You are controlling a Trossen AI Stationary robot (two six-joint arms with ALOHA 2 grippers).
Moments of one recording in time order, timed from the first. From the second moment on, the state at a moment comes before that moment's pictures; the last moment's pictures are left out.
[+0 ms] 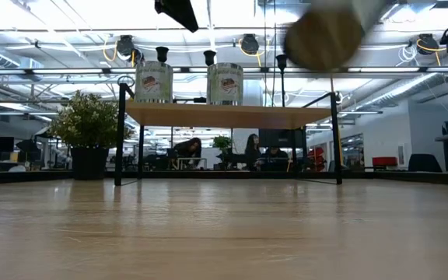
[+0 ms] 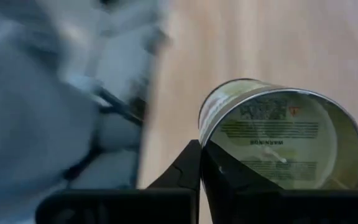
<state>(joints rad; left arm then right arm) 0.10 1.58 1.76 -1.04 -0.32 0.02 0.32 1.15 0.91 -0.41 -0.21 0.58</state>
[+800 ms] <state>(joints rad) 0.10 1.58 1.76 -1.08 -0.31 0.00 -0.23 1.28 1.34 -0.99 0.02 -0.26</state>
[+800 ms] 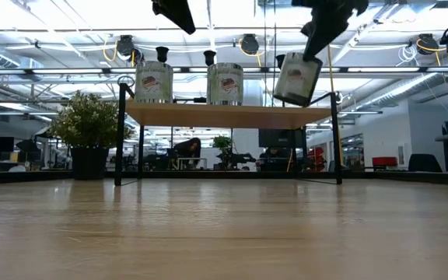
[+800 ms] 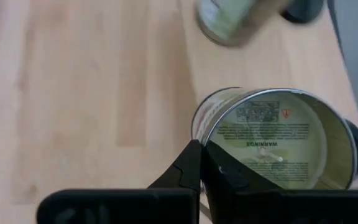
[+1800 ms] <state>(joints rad) 0.10 1.58 1.76 -1.08 -0.30 -0.04 -0.43 1.32 1.34 -0.94 -0.11 -0.58</state>
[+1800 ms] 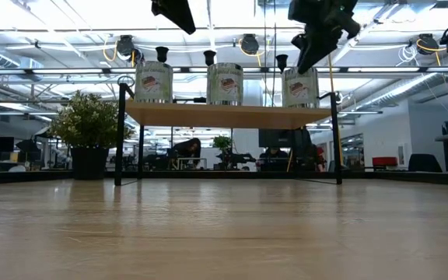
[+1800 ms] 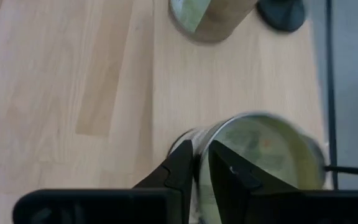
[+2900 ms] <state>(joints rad) 0.10 1.58 1.76 -1.08 -0.25 -0.03 -0.43 1.33 1.34 -0.97 -0.11 -0.69</state>
